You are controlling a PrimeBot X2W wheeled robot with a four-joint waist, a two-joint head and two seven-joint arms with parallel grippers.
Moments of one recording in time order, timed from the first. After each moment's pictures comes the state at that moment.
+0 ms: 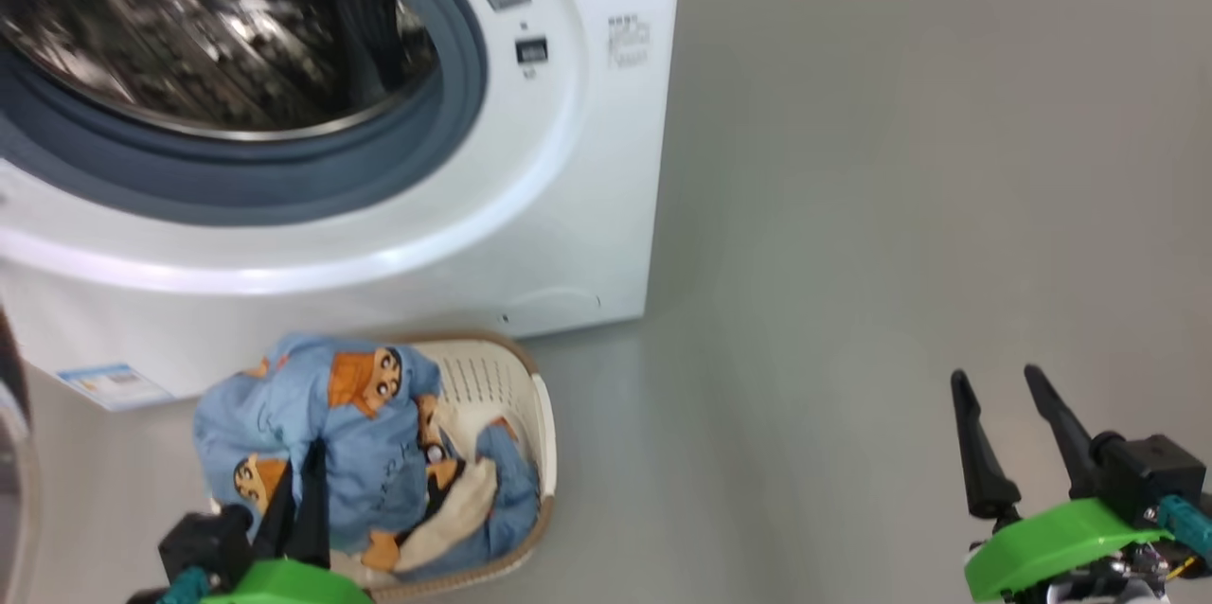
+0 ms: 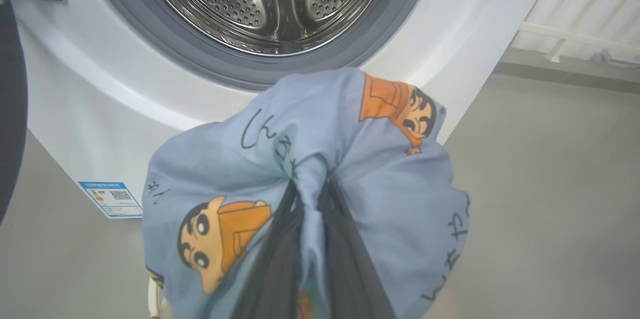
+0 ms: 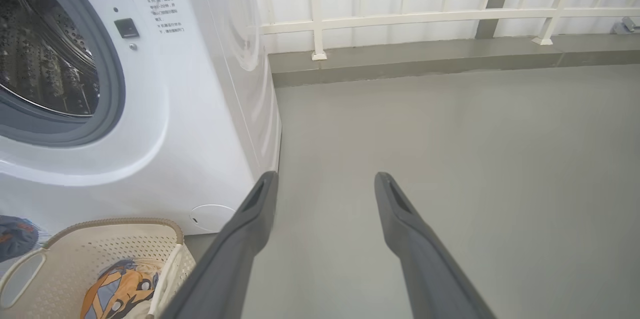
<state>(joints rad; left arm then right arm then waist) -0.17 0.11 -0.12 0.50 -0.35 0.04 -0.25 0.02 -0.05 -0.07 0.08 0.17 0.13 -0.08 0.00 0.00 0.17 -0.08</state>
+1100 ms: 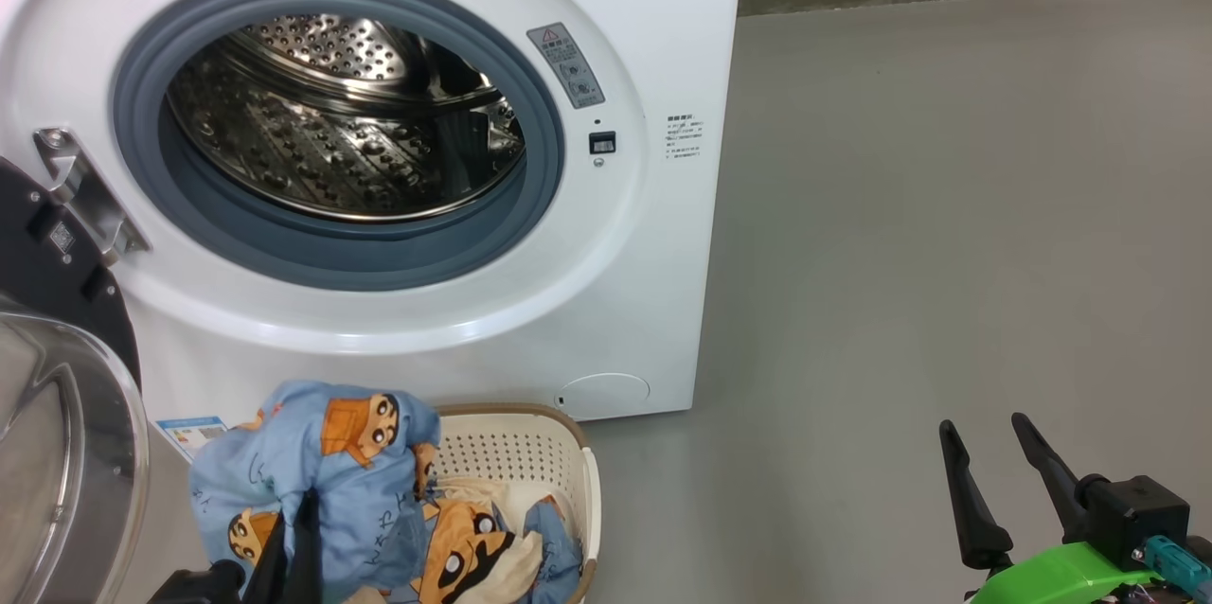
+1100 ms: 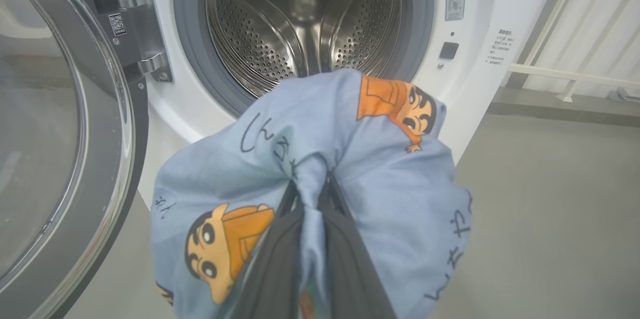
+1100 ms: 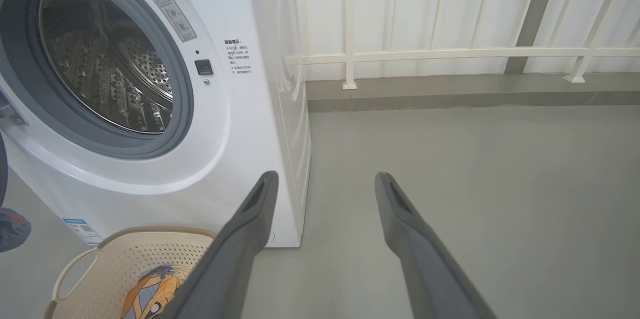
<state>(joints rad) 0.03 0.15 -0.13 0.21 -0.35 0.11 -0.15 0.12 -0.04 -0.06 0.02 0.15 0.13 -0.03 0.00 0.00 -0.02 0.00</state>
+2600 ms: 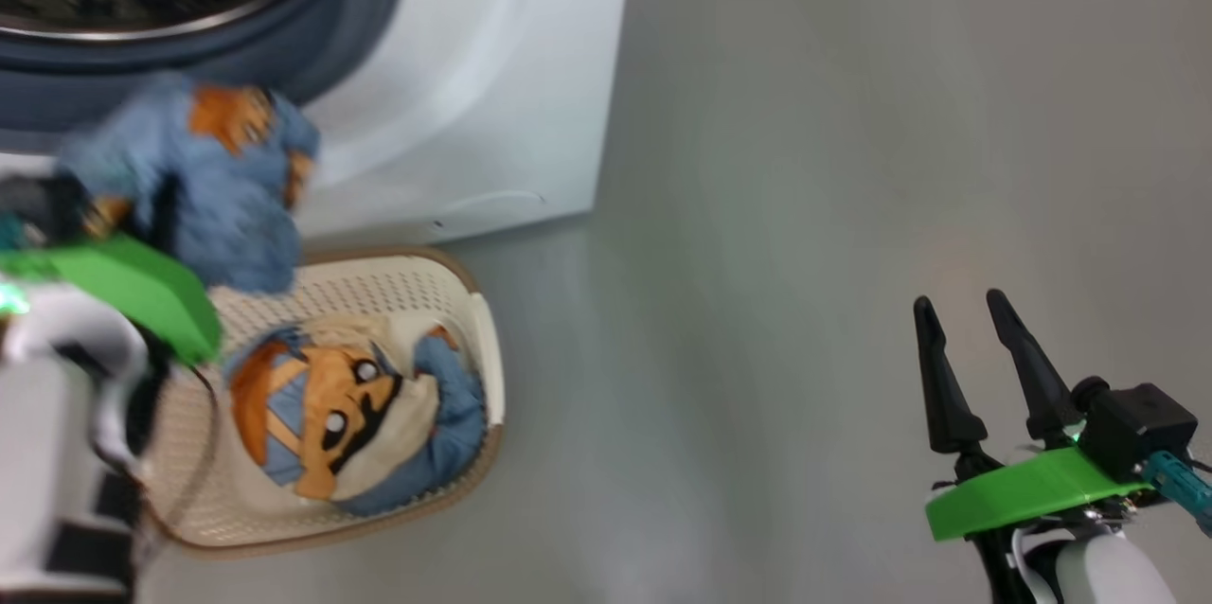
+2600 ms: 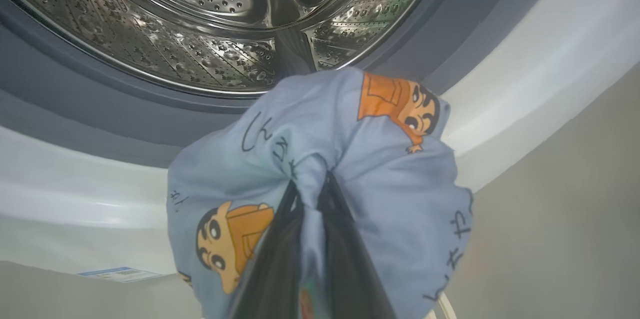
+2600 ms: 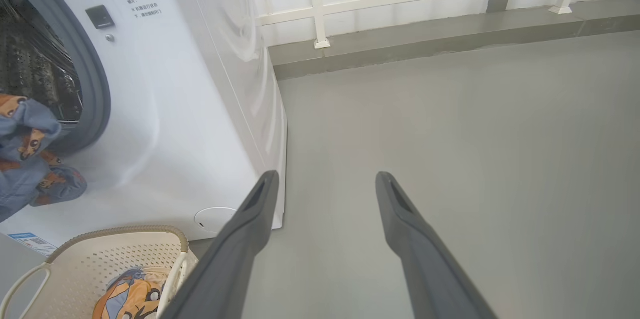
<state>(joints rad) -0.61 0.32 -0.14 0.50 -0.40 0.03 0.17 -0.07 -0.04 0.00 0.06 0.24 0.13 -0.14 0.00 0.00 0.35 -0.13</state>
